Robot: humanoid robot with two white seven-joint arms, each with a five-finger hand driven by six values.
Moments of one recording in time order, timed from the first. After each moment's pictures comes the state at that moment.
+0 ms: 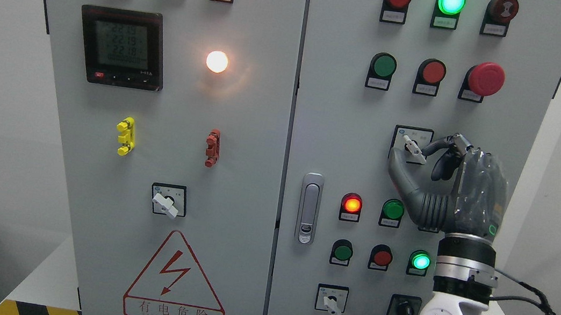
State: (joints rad) left arm 0.00 -0.09 0.00 0.00 0.00 -0.06 0.08; right arm -0.69 0.07 0.03 -1.73 0.84 0.19 -0.15
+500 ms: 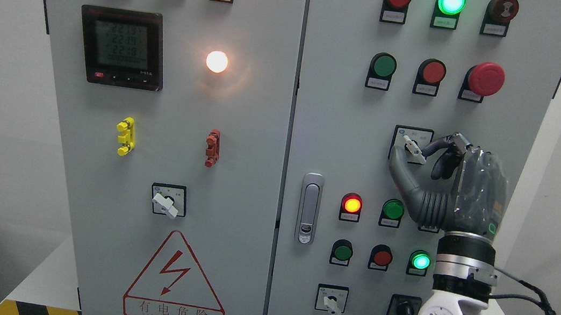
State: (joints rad) left arm 0.00 -0.09 0.00 0.00 0.00 -0.07 0.08; right arm -0.69 0.07 0.04 -1.73 0.84 0.20 -0.15
